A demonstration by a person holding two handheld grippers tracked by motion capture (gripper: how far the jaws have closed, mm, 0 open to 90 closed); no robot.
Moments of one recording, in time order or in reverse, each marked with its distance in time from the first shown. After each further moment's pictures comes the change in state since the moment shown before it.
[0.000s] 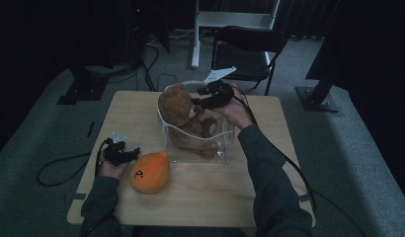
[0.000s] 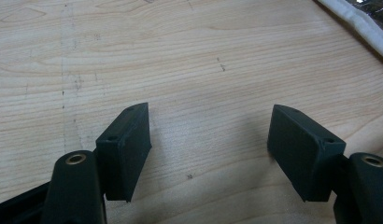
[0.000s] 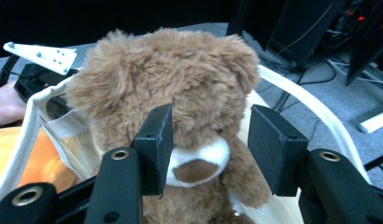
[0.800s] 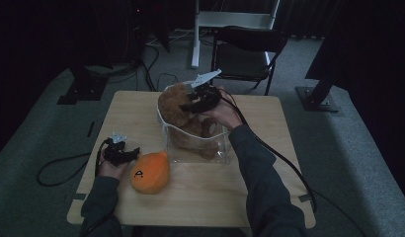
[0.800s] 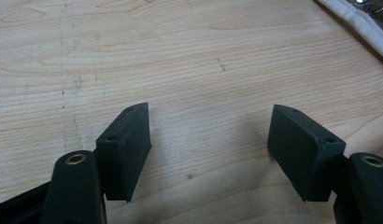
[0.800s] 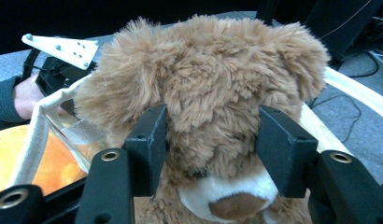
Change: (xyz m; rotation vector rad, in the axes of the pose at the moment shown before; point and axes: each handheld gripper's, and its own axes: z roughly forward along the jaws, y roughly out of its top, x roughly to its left) left arm 0.000 0.000 0.000 0.000 0.000 0.000; right arm 0.011 0.003 0.038 0.049 0.105 0.006
